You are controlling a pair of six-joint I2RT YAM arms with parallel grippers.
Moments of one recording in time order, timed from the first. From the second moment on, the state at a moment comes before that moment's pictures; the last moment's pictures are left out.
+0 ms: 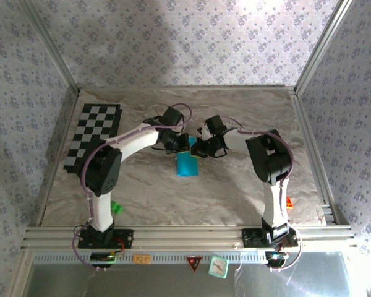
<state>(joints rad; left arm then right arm) -0.62 1.93 1.42 -0.60 0.35 -0.68 0.45 2.05 1.22 -0.27 -0.61 0.53</state>
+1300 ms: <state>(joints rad) -0.51 2.05 1.32 -0.47 0.52 -0.61 0.46 2.06 1.25 -0.34 -0.56 0.53</state>
